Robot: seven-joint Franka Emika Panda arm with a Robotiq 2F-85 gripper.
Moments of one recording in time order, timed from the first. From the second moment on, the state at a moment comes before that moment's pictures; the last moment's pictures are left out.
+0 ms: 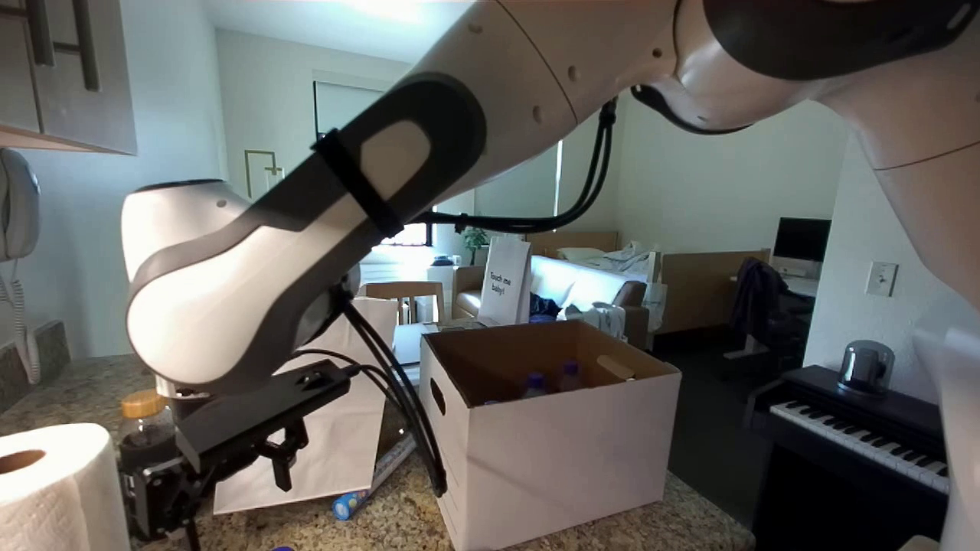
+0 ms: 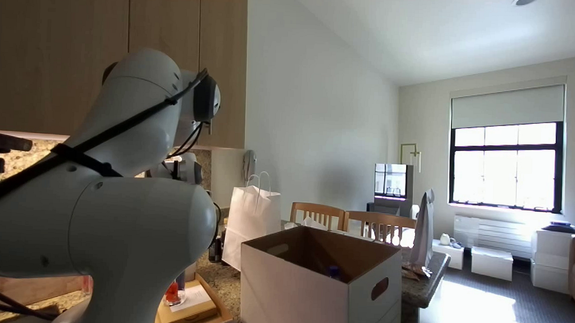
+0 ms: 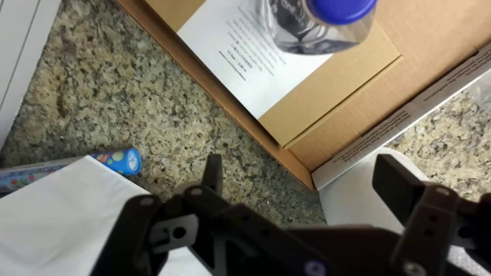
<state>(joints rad) 0.80 0.56 0.11 -1.71 -0.20 2.28 0.52</state>
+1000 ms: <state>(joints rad) 0.67 0.53 0.23 -1.84 -0.01 2.24 0.44</state>
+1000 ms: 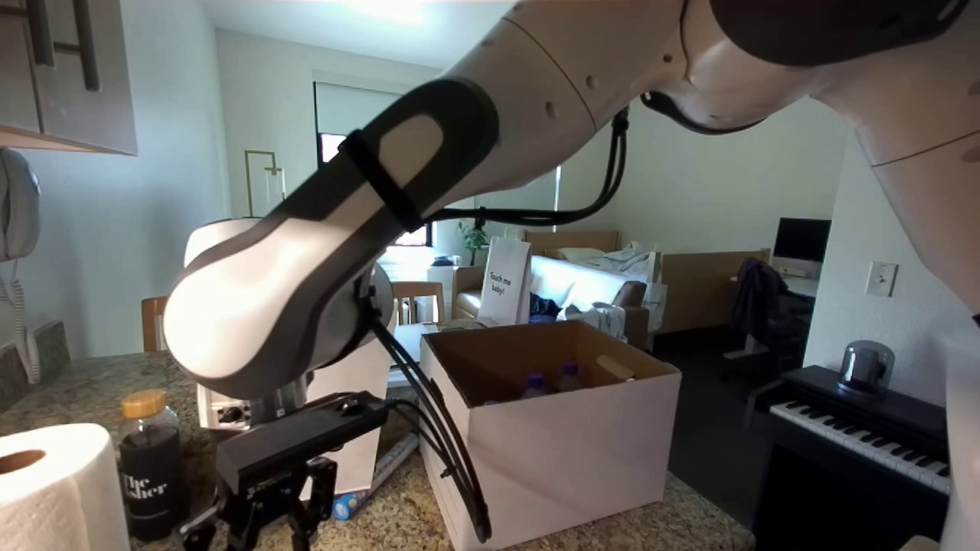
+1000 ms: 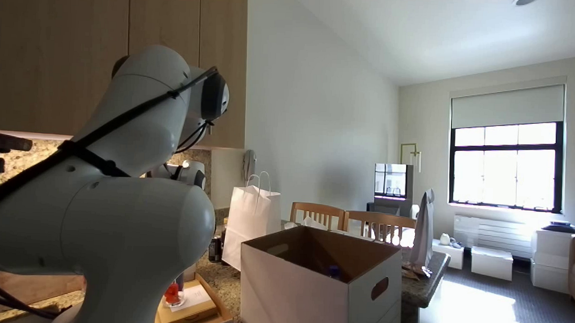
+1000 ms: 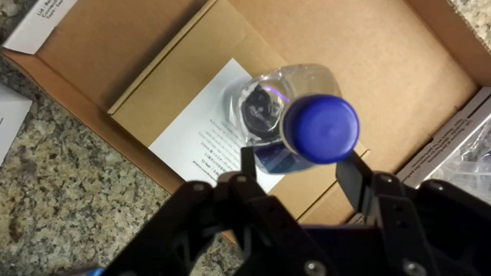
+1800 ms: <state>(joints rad) 0.69 0.47 0.26 -1.93 -0.01 2.27 0.45</state>
